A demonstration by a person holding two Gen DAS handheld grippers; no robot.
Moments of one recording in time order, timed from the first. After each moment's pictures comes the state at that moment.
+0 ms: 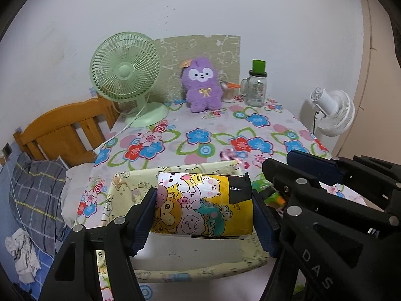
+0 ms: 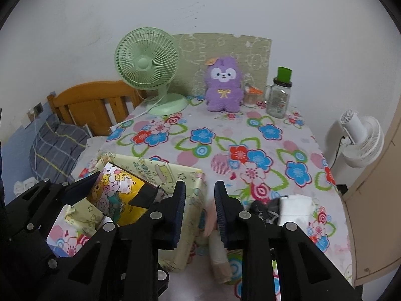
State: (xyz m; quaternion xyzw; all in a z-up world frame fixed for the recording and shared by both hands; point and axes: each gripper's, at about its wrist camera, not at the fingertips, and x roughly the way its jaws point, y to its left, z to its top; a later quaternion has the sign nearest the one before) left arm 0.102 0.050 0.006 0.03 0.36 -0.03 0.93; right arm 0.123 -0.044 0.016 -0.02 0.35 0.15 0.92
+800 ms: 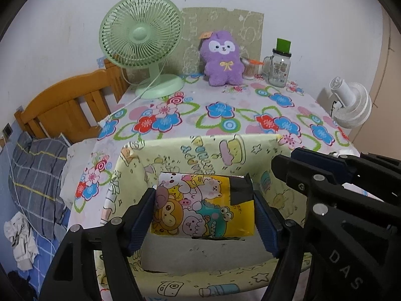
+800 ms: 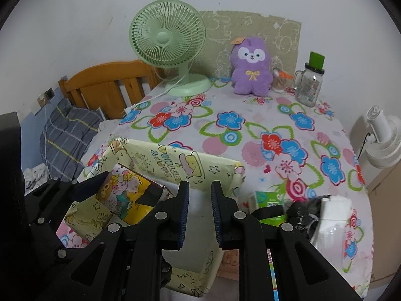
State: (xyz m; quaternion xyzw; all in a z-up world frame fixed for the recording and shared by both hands) left arm 0.124 0.085 -0.039 0.02 0.41 0.00 0.91; right arm 0.153 -0.005 -0.018 -0.02 0.40 0.20 0.90
